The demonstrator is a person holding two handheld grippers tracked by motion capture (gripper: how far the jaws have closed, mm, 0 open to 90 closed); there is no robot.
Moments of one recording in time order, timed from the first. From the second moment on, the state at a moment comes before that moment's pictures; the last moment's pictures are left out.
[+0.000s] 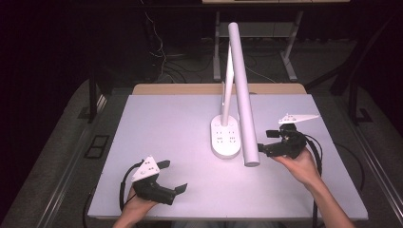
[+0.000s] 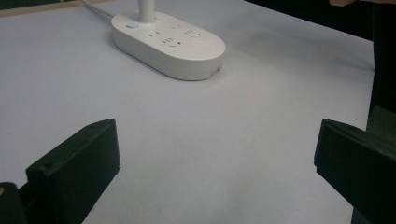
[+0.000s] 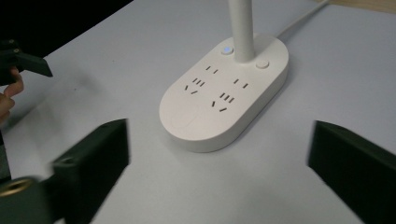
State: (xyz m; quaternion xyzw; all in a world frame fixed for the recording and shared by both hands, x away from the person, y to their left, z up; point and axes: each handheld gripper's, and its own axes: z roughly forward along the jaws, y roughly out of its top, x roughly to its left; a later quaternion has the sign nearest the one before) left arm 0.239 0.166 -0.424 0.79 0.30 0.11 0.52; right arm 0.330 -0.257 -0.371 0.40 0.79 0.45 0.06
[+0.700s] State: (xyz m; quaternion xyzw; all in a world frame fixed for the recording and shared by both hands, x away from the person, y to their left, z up) left arm 0.239 0.165 -0.424 0.80 0.30 0.11 0.51; right arm 0.268 -0.292 -0.405 0.43 0.77 0.47 0.05
